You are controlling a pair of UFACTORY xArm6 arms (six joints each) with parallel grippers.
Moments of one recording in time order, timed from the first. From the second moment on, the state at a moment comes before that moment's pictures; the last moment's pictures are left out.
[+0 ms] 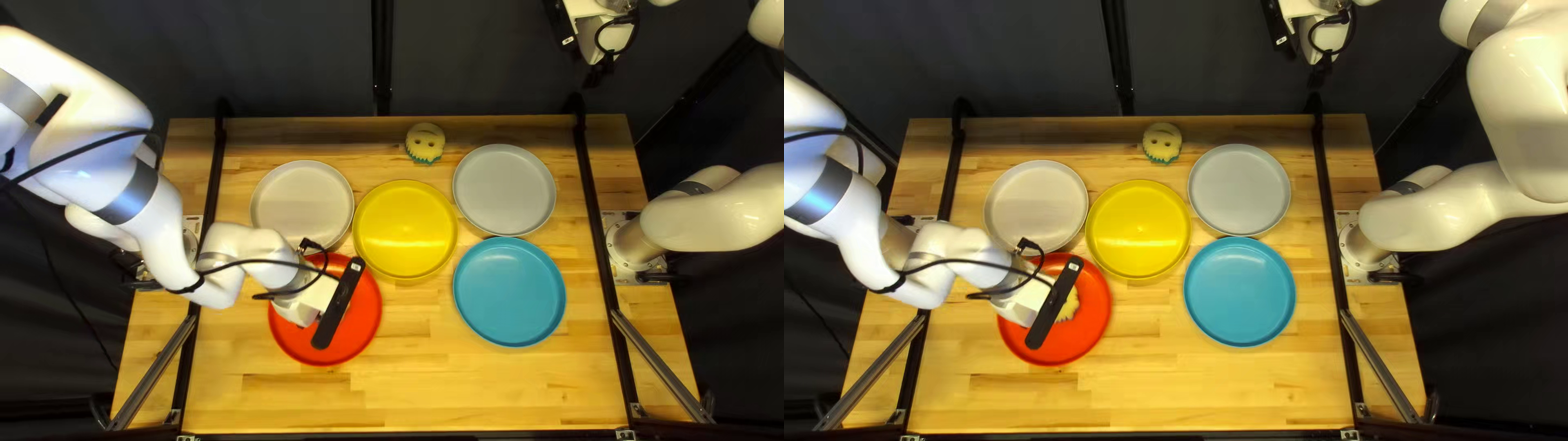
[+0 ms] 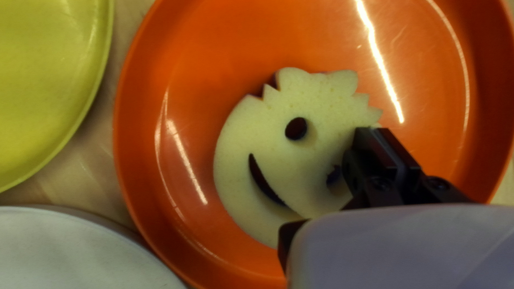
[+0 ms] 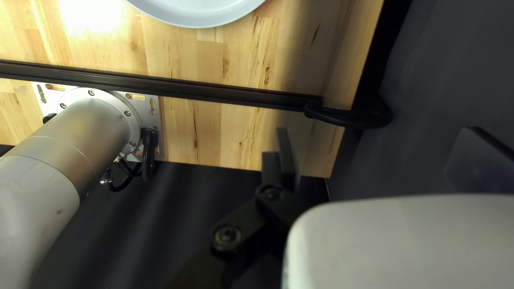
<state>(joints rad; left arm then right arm) -0.54 -0.03 -0.46 -0.21 0.25 0.08 -1.02 -0.40 -0.88 -0.04 1.36 -1.12</state>
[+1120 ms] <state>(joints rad) -0.54 -0.11 -0.32 -0.30 0.20 0.13 -1.02 -0.40 -0.88 -0.04 1.36 -1.12</state>
